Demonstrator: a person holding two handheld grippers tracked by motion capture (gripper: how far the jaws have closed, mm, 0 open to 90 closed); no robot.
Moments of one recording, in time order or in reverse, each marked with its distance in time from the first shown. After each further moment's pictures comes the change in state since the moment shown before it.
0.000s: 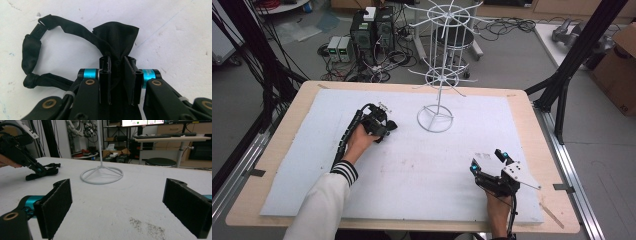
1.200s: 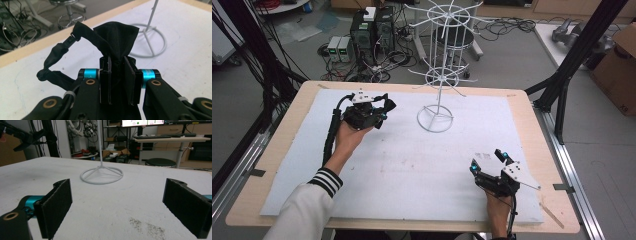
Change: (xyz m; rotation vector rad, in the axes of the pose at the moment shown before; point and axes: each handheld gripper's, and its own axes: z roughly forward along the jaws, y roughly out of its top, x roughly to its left) left arm 0.001 -0.006 -0.082 -0.473 -0.050 -0.070; right arm 0.001 0.000 0.000 0.003 0.000 -0.001
